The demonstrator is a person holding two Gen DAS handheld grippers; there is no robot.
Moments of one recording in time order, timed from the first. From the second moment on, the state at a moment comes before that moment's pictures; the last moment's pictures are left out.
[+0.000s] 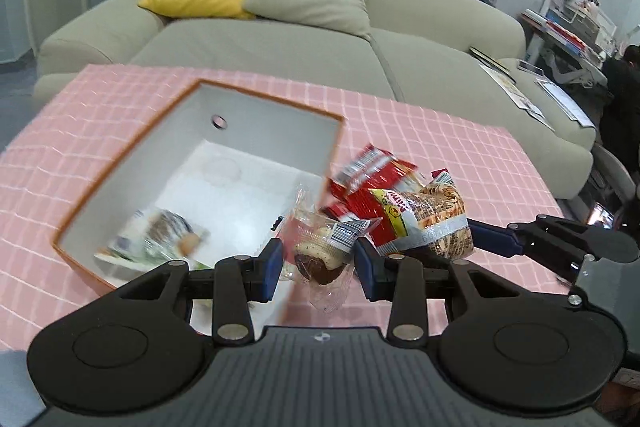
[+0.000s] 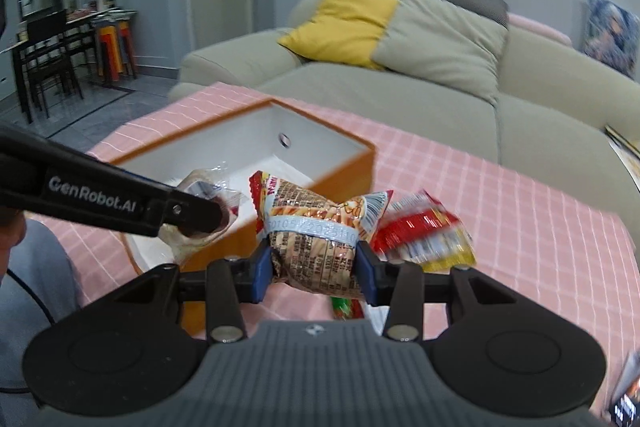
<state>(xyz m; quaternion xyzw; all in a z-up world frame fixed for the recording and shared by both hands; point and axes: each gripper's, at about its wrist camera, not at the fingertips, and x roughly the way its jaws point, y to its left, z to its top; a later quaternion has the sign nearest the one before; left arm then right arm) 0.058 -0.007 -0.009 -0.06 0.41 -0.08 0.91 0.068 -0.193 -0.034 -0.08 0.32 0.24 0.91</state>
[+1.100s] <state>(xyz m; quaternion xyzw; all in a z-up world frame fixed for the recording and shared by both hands) 0.164 0.064 -0.074 0.03 0.60 -0.10 0.80 0.226 -0.045 -0.084 -0.29 0.43 0.40 0.76</state>
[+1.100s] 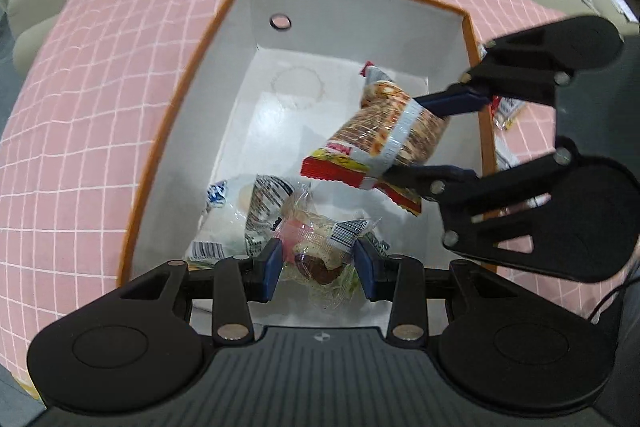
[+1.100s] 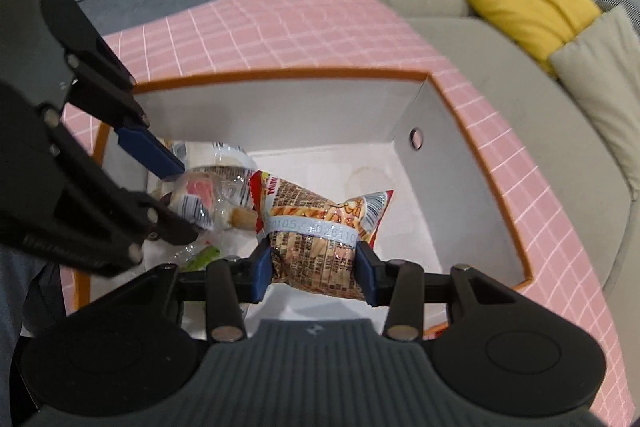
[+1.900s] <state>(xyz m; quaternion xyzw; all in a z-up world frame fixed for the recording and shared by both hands) 0.185 0.070 -0.112 0.05 0.66 -0.09 0.75 0.233 -0.019 -0.130 -0.33 0.50 0.39 0.70</state>
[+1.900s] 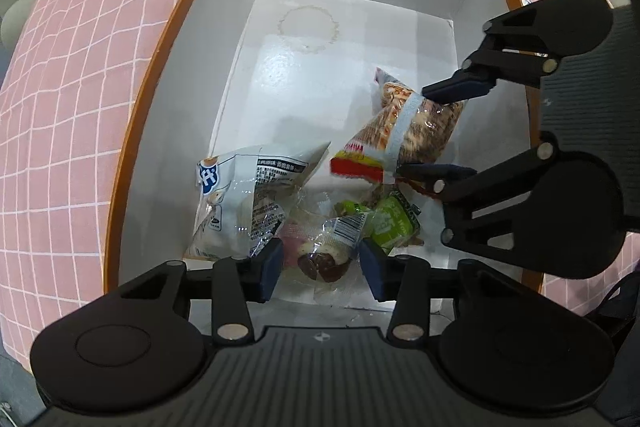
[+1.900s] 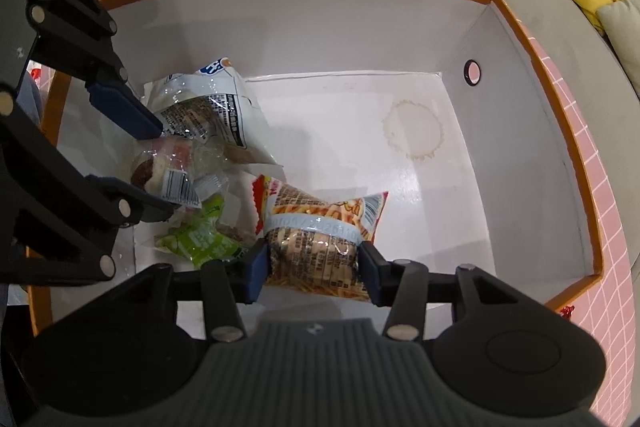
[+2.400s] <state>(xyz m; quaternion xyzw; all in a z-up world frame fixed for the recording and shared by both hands) 0.154 0.070 -0.067 0.04 0.61 -0.08 0.79 0.214 -0.041 -0.087 -0.30 0.43 0.37 0.76</state>
